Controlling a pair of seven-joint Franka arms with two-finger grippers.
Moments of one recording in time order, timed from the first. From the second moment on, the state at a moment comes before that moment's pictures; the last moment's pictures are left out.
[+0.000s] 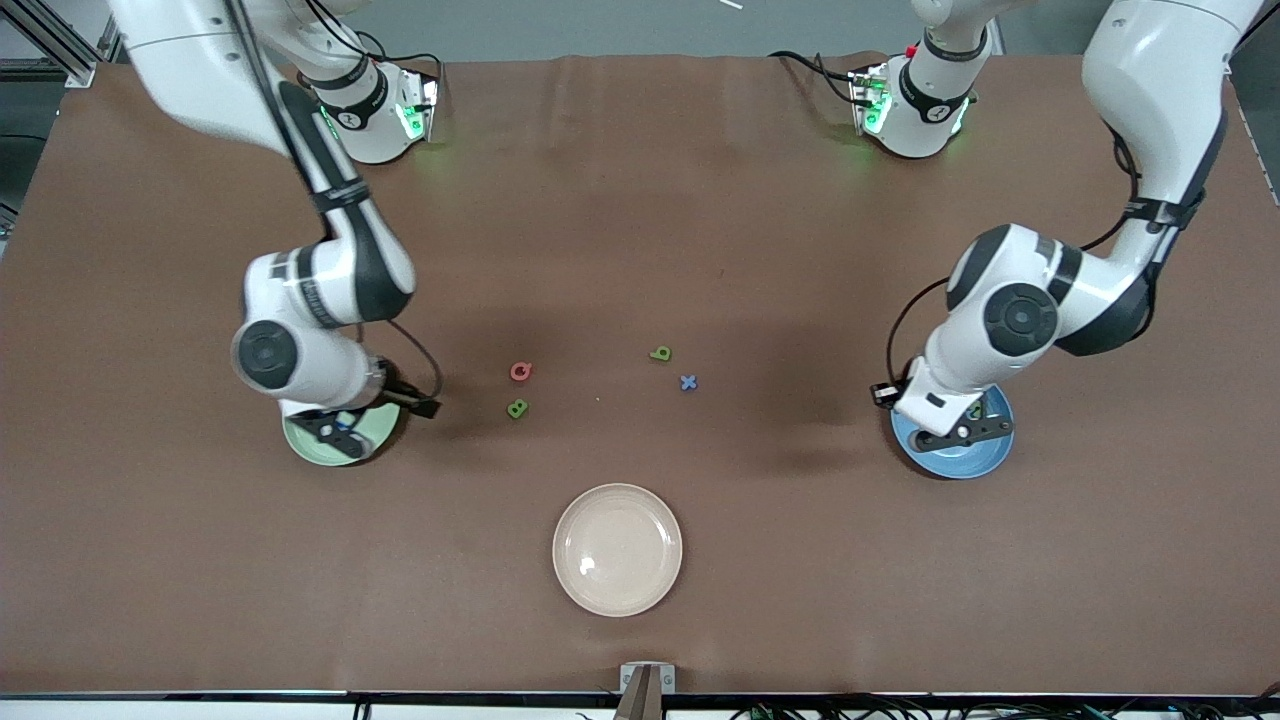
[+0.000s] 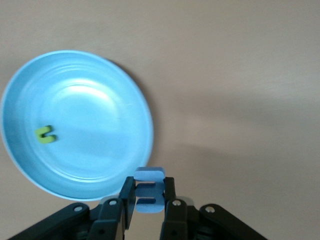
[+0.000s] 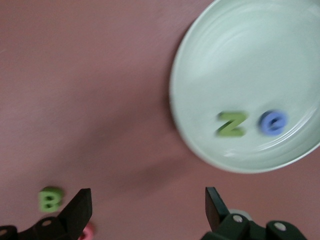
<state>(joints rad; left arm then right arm) 0.41 0.48 -0.69 -1.91 0.39 2.17 -0.64 0.34 0.46 -0.04 -1.87 0.12 2.19 0.76</state>
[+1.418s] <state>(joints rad) 0.68 0.54 -0.69 -2.15 0.60 2.44 -0.43 0.57 0.56 -0.04 -2.01 0.13 2.52 1.01</state>
